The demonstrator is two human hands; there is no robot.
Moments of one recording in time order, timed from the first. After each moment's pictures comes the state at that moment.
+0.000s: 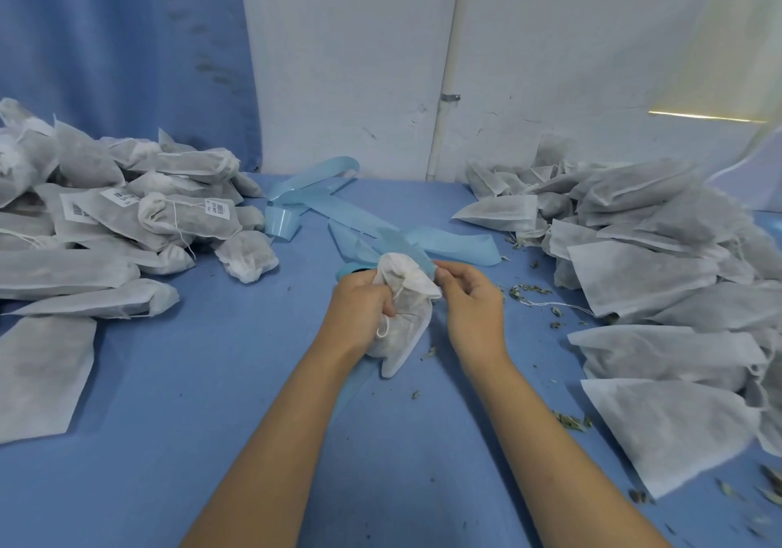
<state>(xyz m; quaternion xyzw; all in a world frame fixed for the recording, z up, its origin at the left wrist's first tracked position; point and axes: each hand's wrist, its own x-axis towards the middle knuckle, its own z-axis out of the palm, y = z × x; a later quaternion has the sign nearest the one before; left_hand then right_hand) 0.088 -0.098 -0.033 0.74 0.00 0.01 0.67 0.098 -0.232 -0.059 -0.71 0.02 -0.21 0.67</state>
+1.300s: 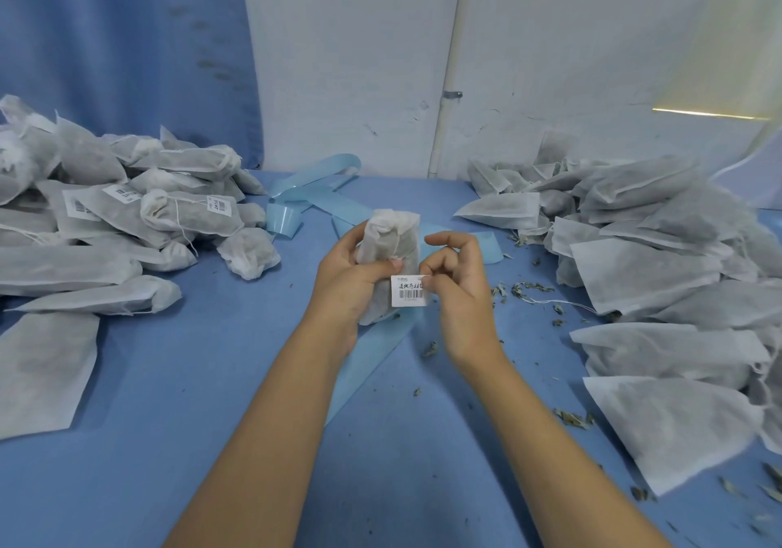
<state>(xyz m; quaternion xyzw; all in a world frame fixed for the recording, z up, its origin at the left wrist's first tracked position) 0.094 -0.093 -0.022 0.57 -0.01 0.02 0.82 0.079 -0.215 -0.036 -0.69 -0.13 -0.20 0.68</state>
